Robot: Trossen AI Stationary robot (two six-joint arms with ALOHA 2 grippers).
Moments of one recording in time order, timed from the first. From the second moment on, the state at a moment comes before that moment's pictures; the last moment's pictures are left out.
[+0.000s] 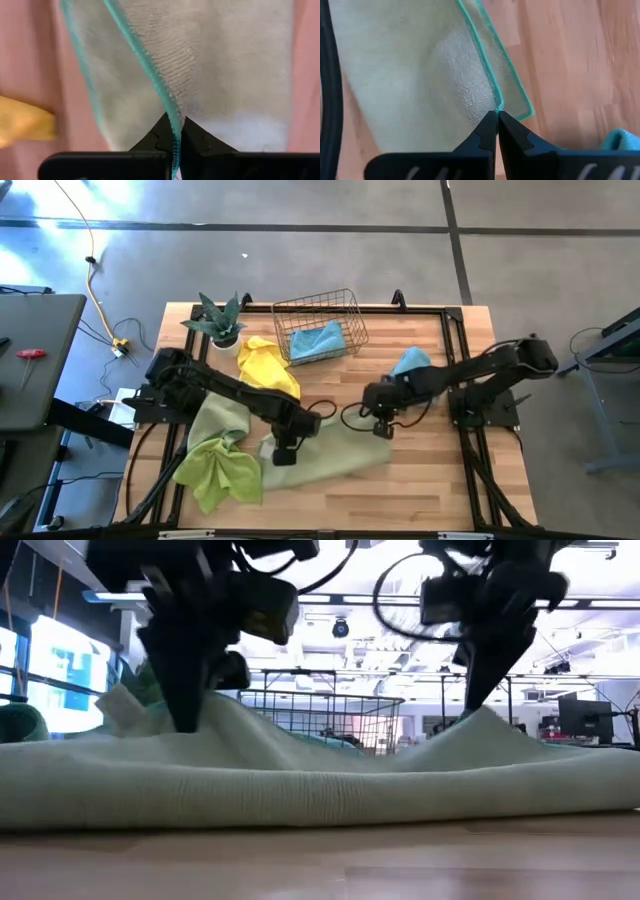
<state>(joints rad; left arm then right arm) -0.12 1.87 1.29 -0.85 0.17 -0.29 0.14 1.47 0.96 -0.68 0.00 0.36</state>
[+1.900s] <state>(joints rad) -0.30 1.87 1.44 -0.99 -0.02 -0.68 0.30 1.36 0.63 -0.15 0.18 0.63</state>
